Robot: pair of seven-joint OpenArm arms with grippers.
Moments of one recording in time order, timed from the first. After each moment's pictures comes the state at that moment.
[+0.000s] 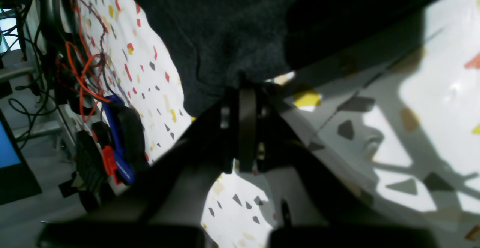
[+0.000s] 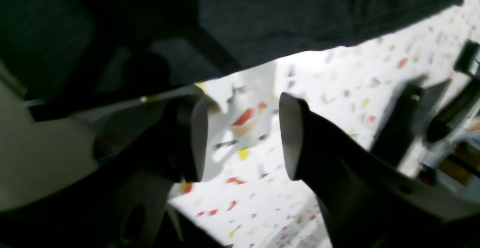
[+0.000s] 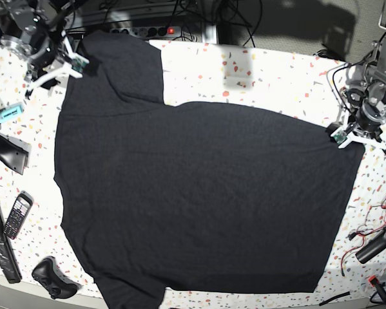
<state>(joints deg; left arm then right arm) 1.5 -34.7 13.7 74.3 23.2 -27.3 20.1 -33.5 47.3 -7.5 105.6 -18.3 19.8 -36.0</state>
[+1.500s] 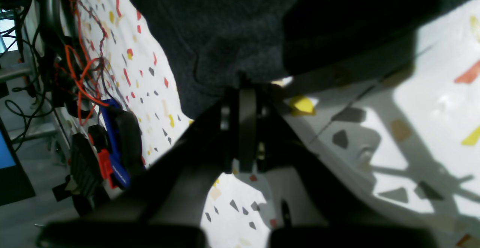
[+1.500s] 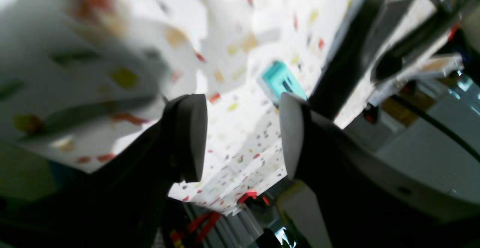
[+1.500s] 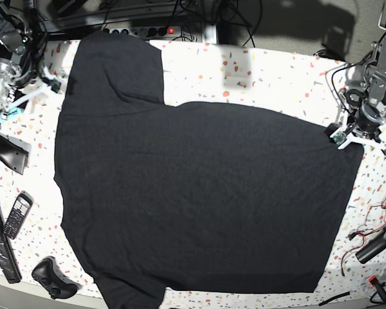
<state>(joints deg) 1.3 -34.7 13.9 74.2 21.9 -27.3 19.4 -25.0 60.5 -18.3 103.4 -13.8 10.9 -51.2</state>
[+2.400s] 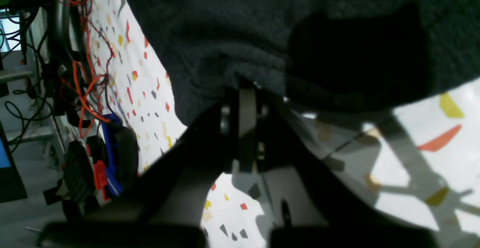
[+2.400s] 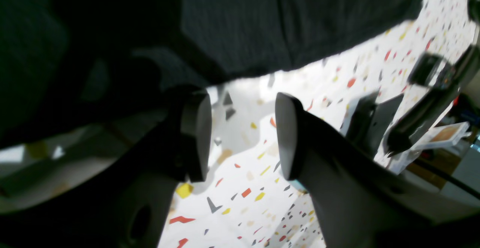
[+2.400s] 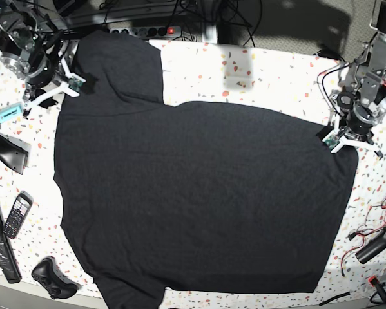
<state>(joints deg) 1.0 -31.2 13.6 74.2 22.6 -26.0 18.0 -24.8 54.6 -17.2 100.2 -15.3 11.1 -32.7</state>
